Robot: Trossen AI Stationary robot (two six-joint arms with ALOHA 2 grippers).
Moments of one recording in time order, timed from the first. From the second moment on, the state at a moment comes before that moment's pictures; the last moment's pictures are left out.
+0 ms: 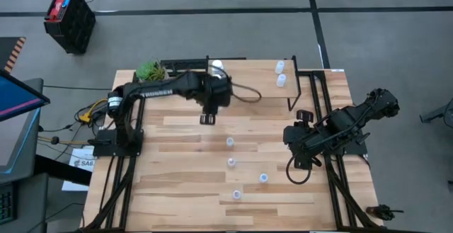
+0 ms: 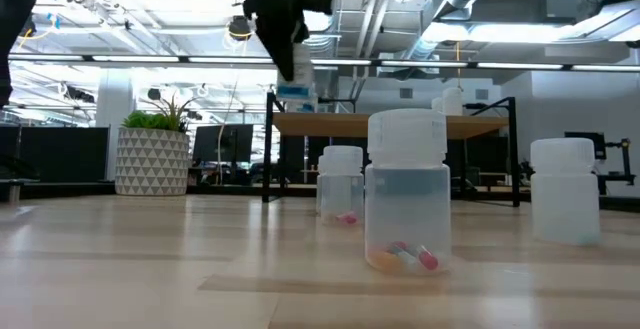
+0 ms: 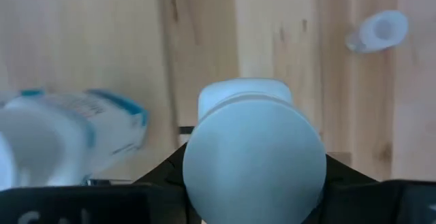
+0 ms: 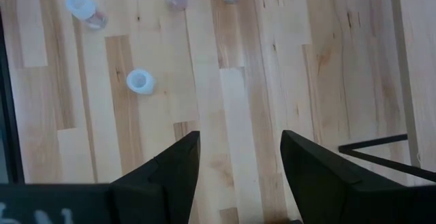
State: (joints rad) left arm 0.20 1.85 1.84 -1.25 -0.16 0.31; right arm 0.51 1.41 1.66 -1.56 0.32 0.59
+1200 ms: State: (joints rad) left arm 0.38 1.85 1.84 -1.10 -0.14 0.38; right arm 0.51 1.41 1.66 -1.56 0.32 0.60
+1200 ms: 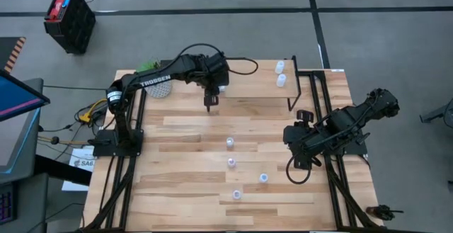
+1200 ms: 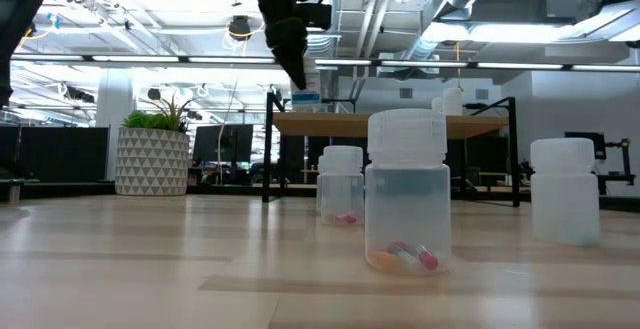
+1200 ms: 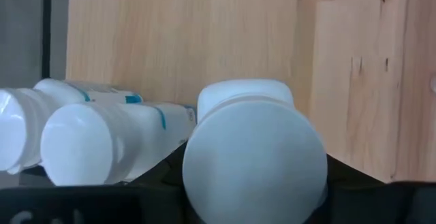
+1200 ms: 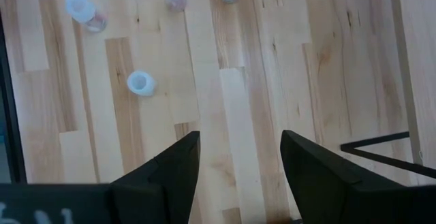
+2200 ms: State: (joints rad) left arm 0.34 1.86 1.85 -1.13 -0.31 0.42; right arm 0.51 1.41 1.66 -1.56 0.32 0.60
